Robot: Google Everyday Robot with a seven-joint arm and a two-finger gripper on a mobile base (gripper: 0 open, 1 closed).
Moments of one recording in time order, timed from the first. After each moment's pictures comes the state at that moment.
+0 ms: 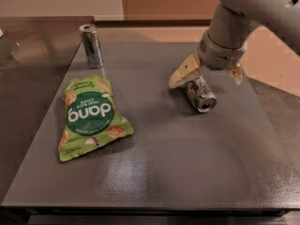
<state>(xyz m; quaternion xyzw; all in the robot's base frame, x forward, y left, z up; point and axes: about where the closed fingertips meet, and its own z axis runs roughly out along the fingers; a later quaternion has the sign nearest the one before) 0.552 -0.153 0.878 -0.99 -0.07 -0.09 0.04</state>
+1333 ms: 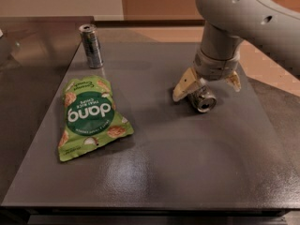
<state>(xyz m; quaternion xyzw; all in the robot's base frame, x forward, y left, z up) 0.546 -0.160 0.848 -0.99 -0.08 -0.07 -0.02</state>
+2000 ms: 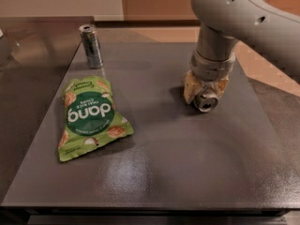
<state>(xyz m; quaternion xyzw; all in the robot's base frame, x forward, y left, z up) 0.546 -0.152 0.844 -1.00 -0.08 -0.05 -0.02</state>
